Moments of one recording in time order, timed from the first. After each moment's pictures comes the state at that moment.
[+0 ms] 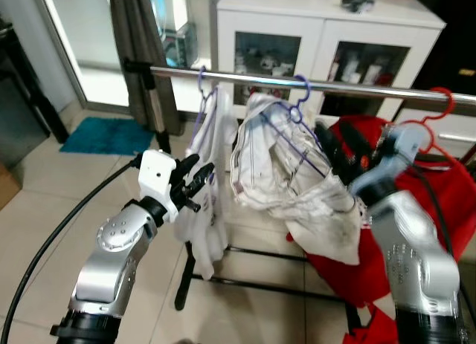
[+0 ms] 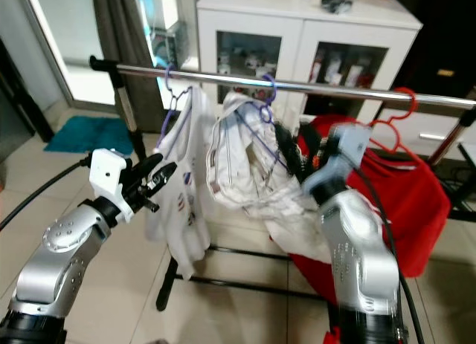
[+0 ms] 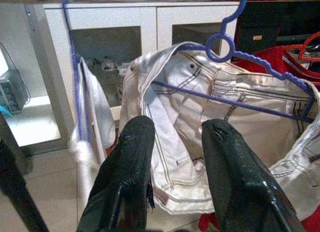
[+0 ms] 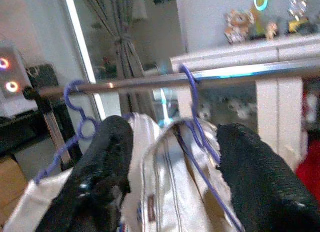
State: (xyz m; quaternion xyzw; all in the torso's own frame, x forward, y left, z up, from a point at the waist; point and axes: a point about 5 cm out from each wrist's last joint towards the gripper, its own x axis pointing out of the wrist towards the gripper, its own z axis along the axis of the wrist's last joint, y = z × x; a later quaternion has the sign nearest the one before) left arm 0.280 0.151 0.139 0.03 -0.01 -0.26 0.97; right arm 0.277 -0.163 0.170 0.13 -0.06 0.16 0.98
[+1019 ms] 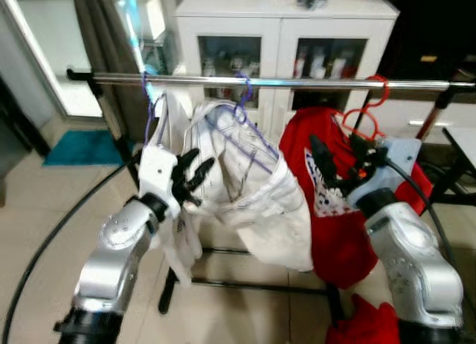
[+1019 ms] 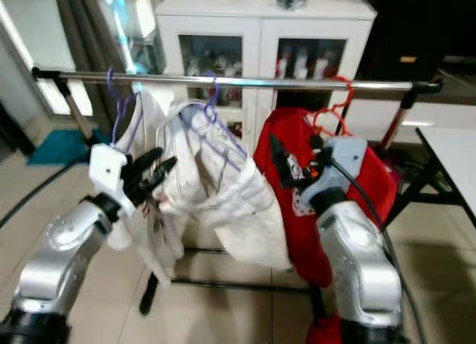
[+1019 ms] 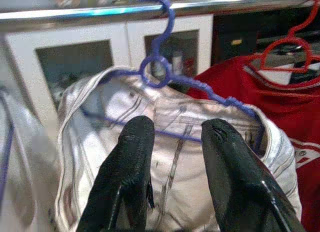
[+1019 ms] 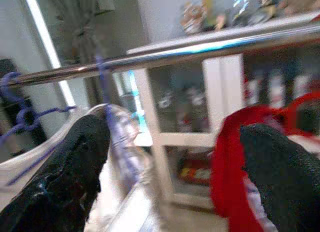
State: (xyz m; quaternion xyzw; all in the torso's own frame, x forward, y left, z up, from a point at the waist) left arm 0.283 0.154 0.142 0.03 -0.02 -0.25 0.97; right arm 0.274 -0.151 0.165 0.11 -0.03 0.15 0.98
